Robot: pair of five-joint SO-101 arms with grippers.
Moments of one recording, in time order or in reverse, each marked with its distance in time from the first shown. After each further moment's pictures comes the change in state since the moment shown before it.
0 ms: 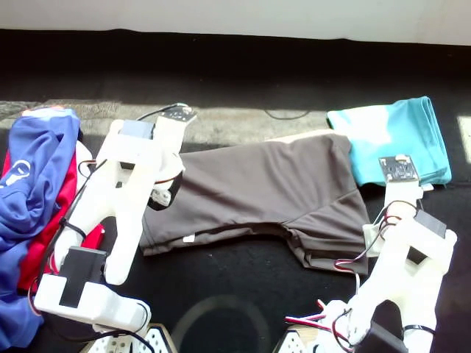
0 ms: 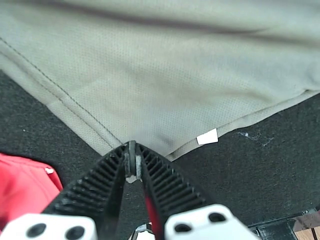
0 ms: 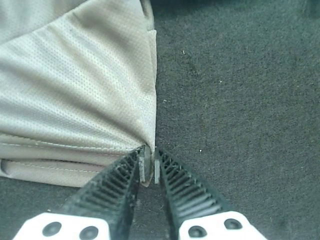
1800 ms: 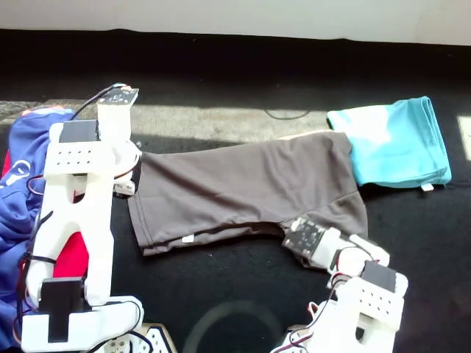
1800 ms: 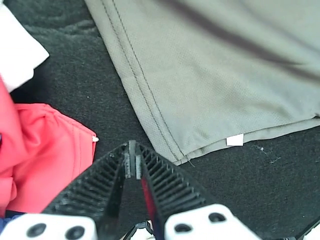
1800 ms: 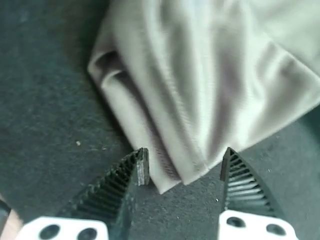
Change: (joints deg) left arm -12.8 -11.0 -0.1 2.3 2.5; right arm -11.5 -39.3 30.2 4.2 47.5
